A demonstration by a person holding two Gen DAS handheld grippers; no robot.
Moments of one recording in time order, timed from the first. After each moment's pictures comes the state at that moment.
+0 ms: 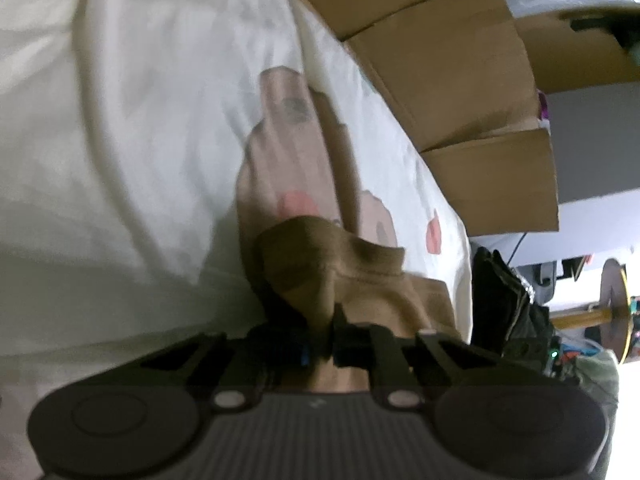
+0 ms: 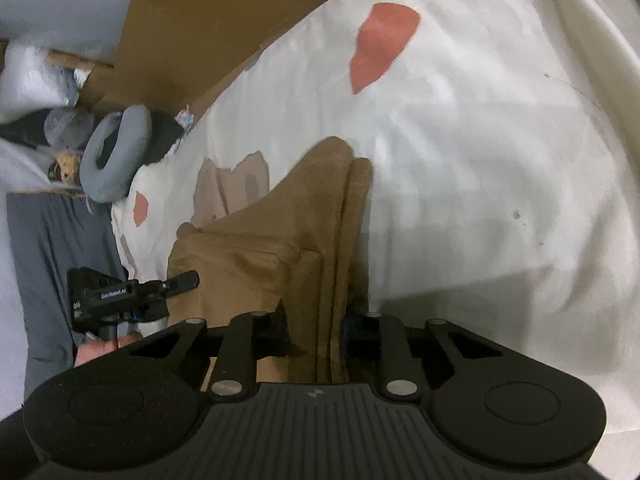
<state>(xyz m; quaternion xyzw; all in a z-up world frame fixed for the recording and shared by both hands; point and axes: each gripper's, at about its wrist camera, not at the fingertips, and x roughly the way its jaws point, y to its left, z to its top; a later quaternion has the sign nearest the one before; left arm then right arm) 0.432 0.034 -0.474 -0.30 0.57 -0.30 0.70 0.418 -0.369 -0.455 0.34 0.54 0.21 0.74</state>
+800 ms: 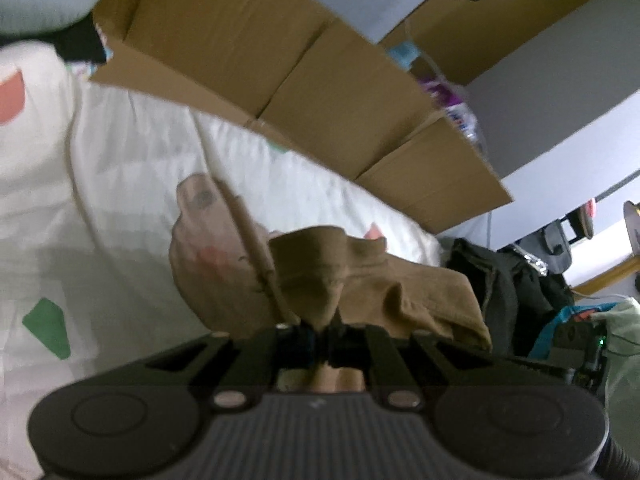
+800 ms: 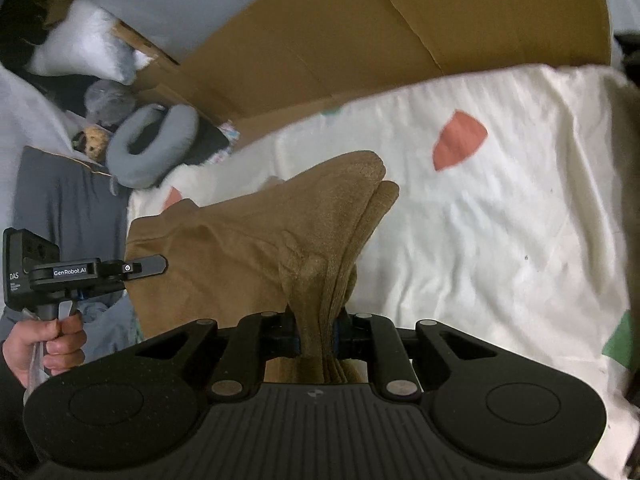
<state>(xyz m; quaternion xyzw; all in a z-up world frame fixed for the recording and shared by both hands) 0.373 0.016 -0.307 -0.19 0.51 -0.28 0.79 0.359 -0.350 -0.321 0.26 0.47 0.19 0.82</state>
